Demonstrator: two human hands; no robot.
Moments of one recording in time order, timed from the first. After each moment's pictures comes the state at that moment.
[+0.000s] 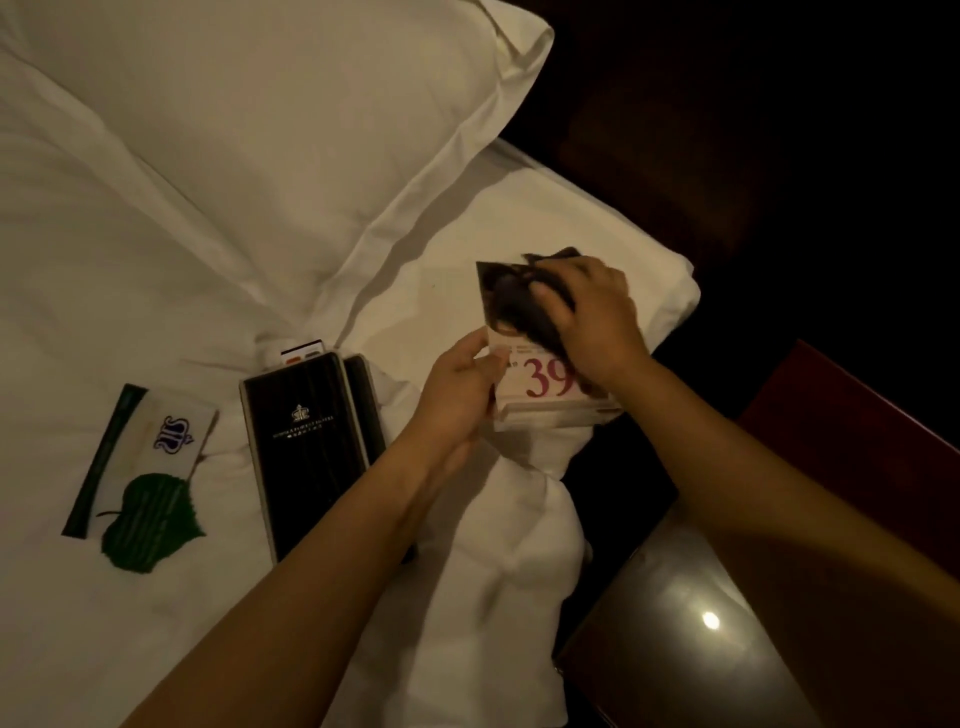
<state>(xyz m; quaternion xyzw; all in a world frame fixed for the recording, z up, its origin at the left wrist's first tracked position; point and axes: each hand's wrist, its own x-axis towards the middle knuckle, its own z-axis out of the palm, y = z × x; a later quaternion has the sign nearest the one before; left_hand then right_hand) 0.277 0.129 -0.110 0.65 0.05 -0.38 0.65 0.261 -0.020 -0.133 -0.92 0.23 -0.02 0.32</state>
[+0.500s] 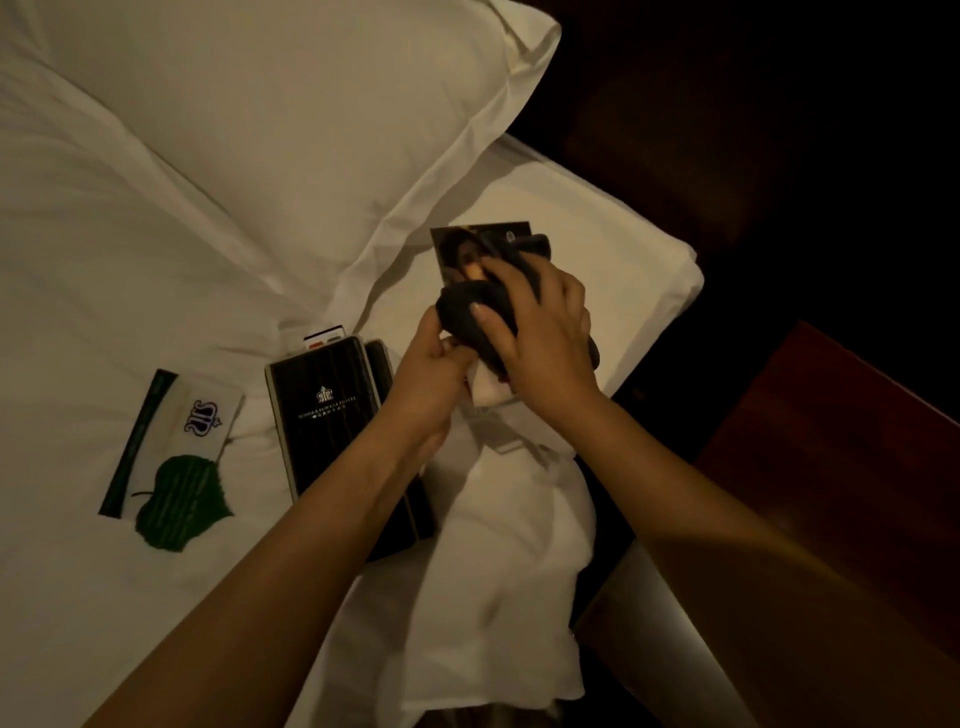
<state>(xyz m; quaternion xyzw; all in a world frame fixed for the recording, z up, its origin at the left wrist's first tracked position) 0.280 0.166 -0.094 0.67 0.01 -0.33 0.66 0.245 0.061 -0.110 -0.92 0.21 -0.09 0.33</state>
